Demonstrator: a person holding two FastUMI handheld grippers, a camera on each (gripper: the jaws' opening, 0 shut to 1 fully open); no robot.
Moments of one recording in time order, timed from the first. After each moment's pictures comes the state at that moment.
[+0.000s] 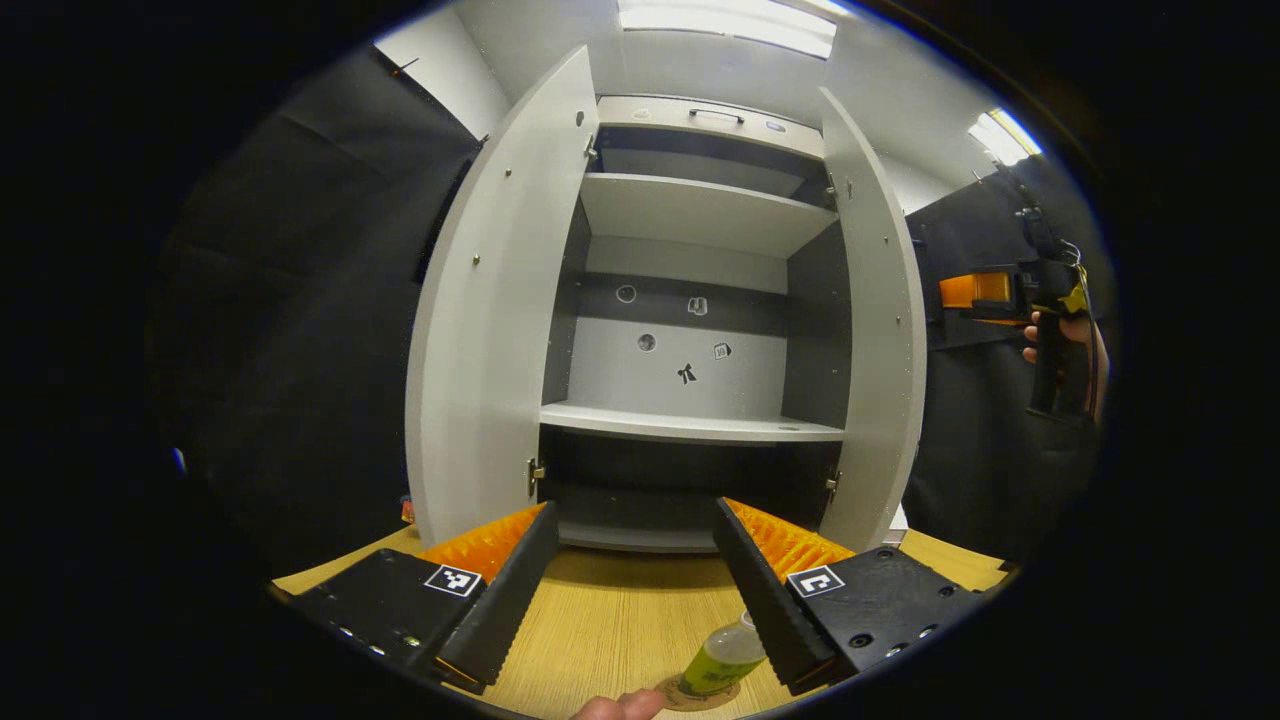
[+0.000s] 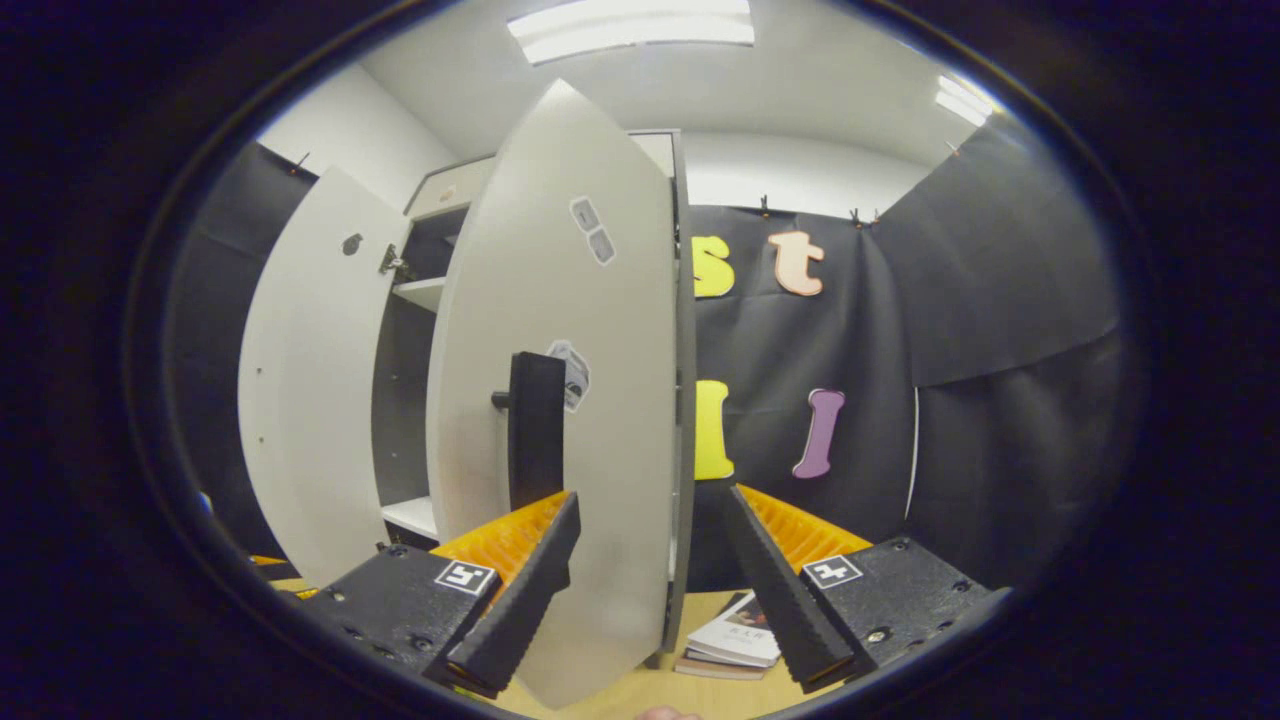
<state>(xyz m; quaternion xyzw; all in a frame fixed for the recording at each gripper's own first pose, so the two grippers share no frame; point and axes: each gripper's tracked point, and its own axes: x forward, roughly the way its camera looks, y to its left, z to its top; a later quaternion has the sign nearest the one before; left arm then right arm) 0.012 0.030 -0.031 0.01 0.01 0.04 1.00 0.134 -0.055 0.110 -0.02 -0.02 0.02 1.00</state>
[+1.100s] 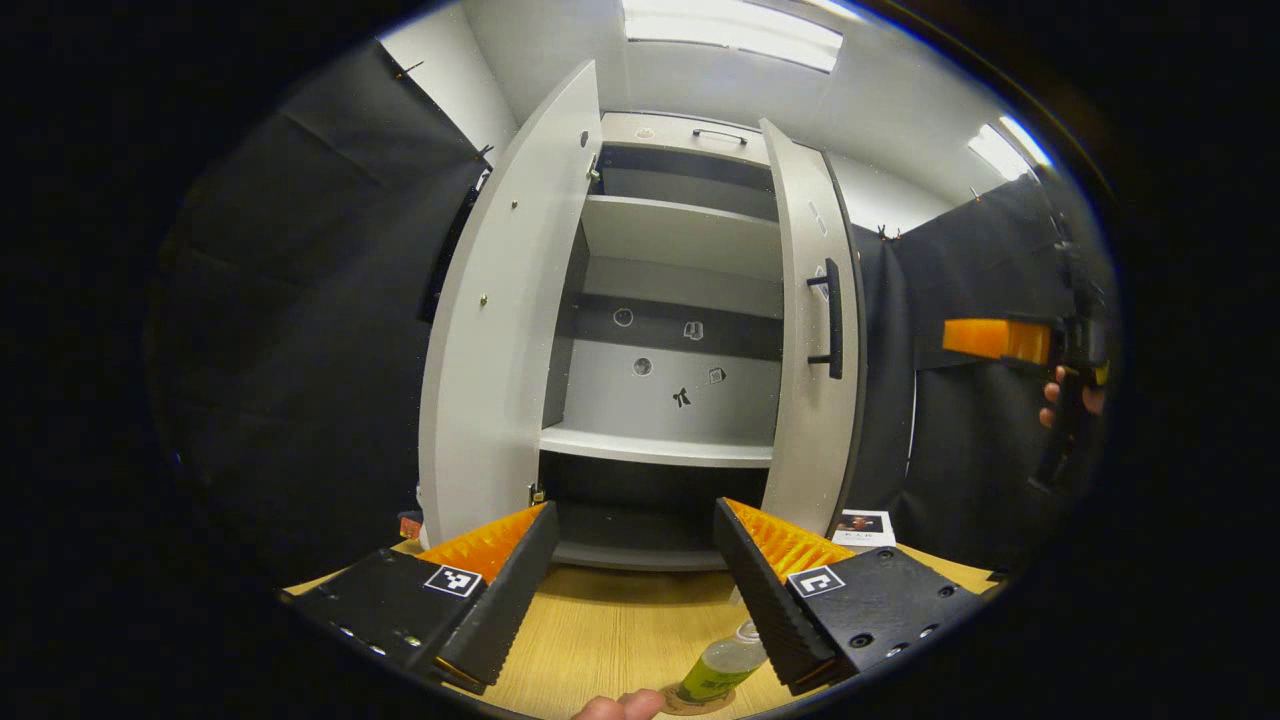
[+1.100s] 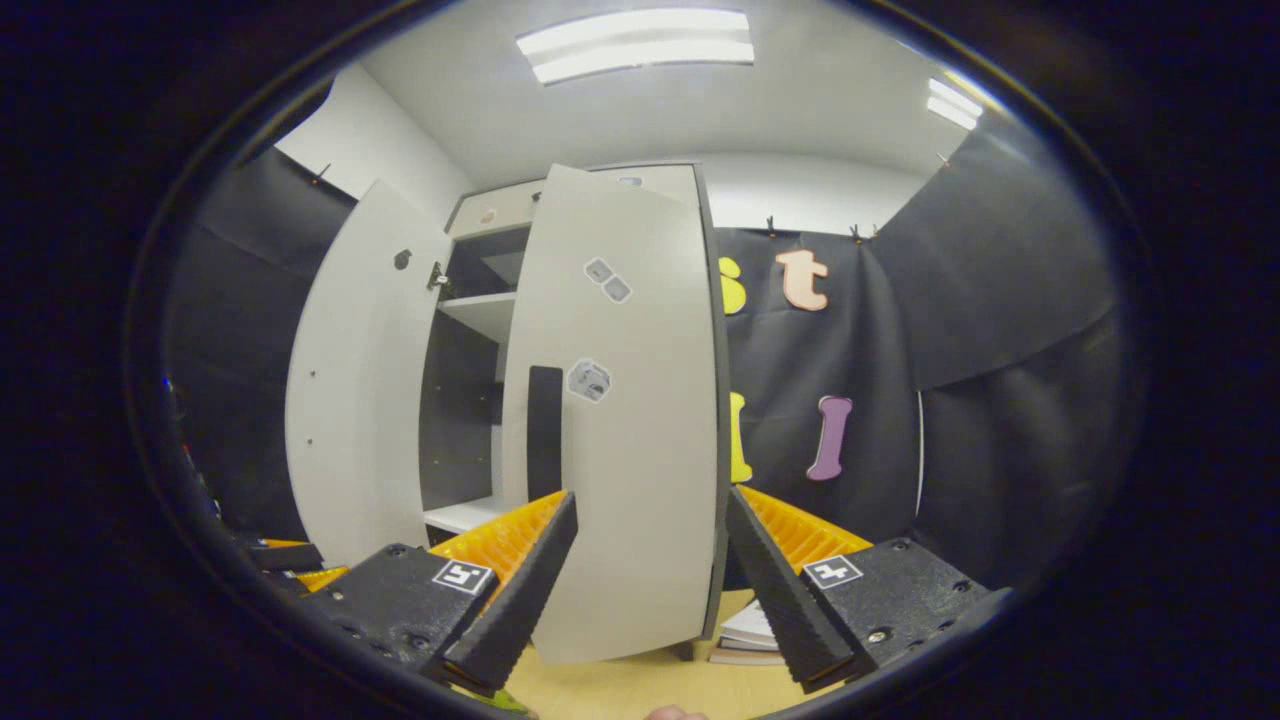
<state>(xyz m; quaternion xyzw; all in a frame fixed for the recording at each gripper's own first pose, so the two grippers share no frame) 0.008 0.029 0.002 -0.01 -0.01 0.01 1.00 0.047 -0.023 0.070 -0.01 -0.06 0.01 1.00</state>
